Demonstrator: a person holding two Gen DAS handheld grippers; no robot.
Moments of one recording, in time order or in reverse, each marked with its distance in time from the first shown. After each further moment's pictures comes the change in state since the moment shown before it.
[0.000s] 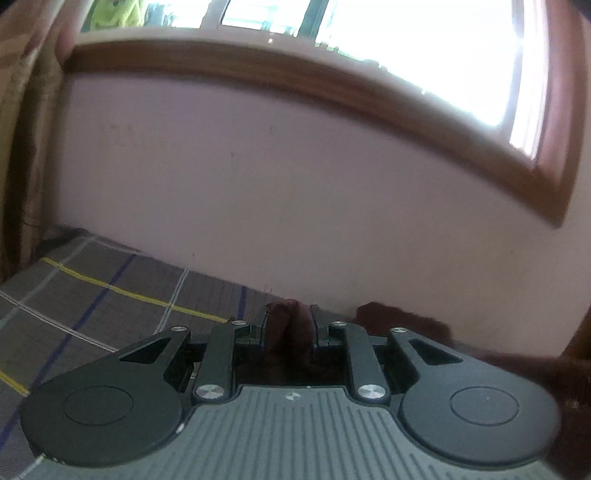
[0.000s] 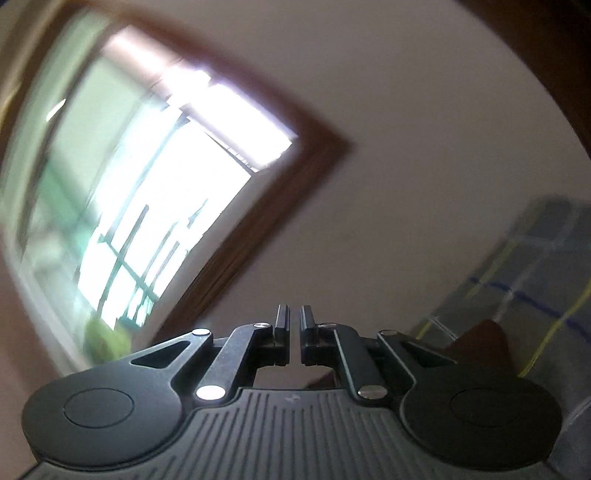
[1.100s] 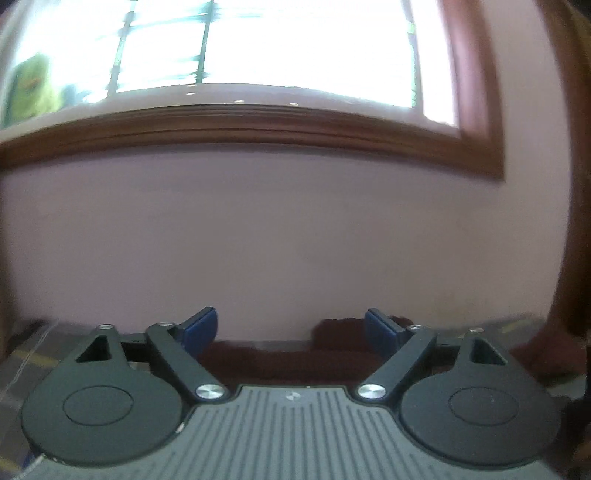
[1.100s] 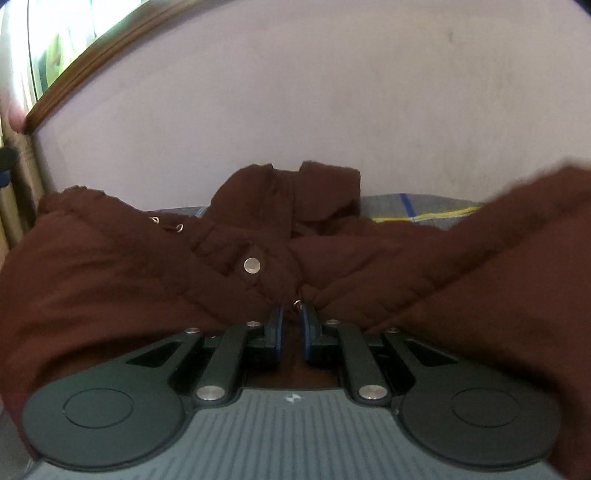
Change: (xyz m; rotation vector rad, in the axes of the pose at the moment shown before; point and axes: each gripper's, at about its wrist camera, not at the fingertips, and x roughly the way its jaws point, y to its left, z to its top) left arm -0.005 -0.073 -0.014 0.319 -0.153 -0.115; right arm 0.195 -0.009 -0.174 -0.520 0.571 -0.190
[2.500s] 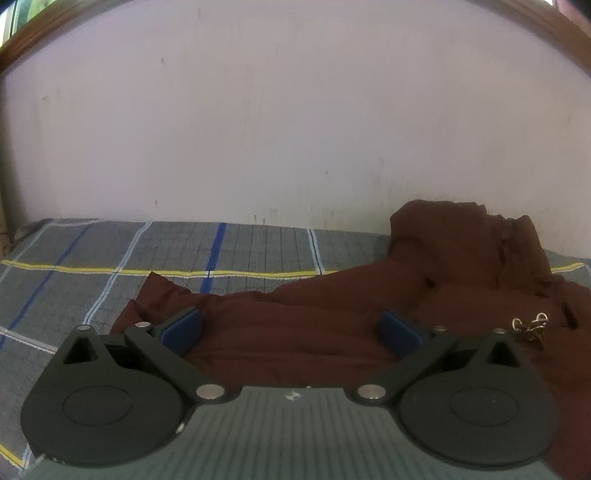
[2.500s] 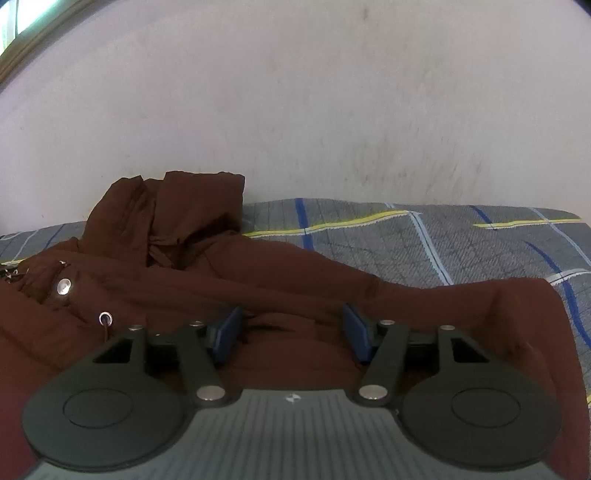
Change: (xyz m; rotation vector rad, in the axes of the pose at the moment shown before) left arm 0.149 0.018 -0.071 -0.081 0.341 0.210; right arm 0.028 -0.061 0.031 0.039 0.023 -0.216
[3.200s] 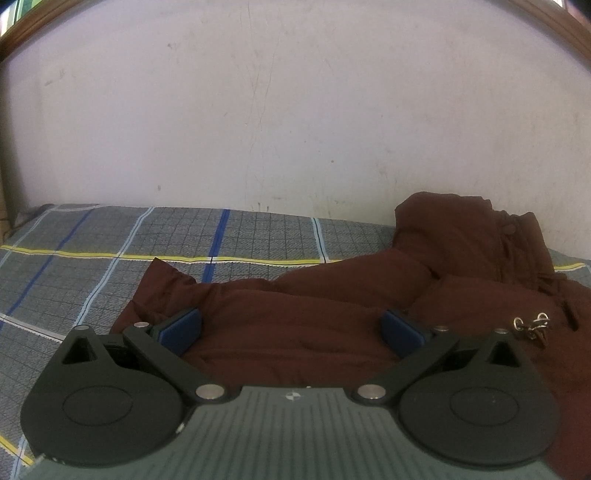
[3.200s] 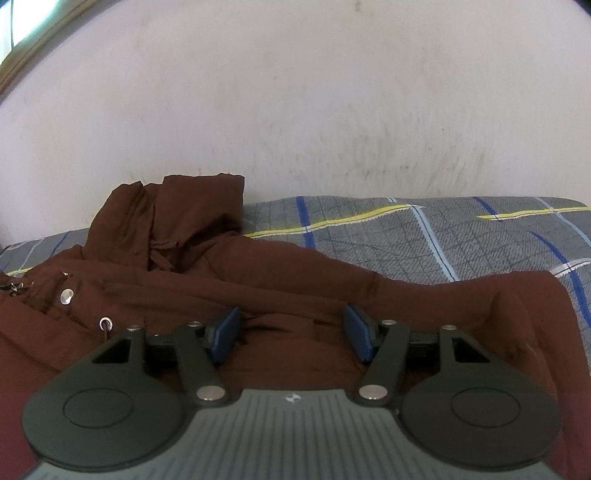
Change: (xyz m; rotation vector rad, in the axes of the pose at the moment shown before) left arm 0.001 0.005 -0.002 -0.025 0.028 -0.001; right arm 0.000 -0.006 -0.002 0.039 0.001 0.029
